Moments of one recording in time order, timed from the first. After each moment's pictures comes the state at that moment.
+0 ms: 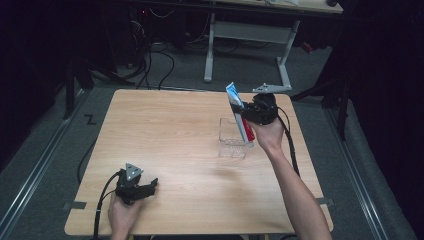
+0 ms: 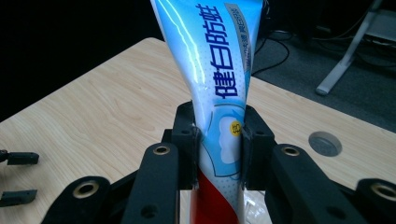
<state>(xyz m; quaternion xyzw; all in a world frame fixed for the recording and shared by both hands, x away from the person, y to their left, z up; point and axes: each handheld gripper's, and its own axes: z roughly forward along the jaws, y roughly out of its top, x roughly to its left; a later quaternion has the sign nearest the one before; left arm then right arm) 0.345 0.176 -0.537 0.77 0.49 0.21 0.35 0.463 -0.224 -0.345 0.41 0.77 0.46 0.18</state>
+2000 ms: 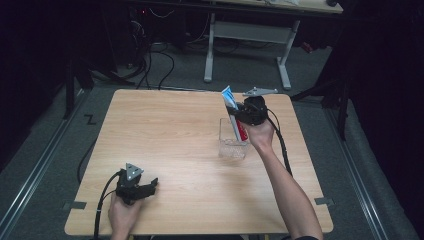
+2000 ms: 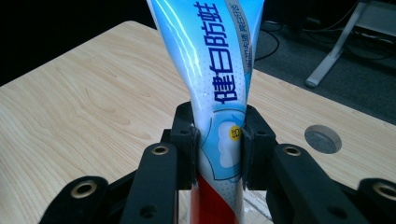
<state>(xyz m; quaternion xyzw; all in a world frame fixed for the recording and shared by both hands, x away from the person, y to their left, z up) 0.345 0.175 -0.537 0.77 0.49 0.21 0.35 0.491 -0.214 -0.383 0.42 0.77 0.43 0.20</state>
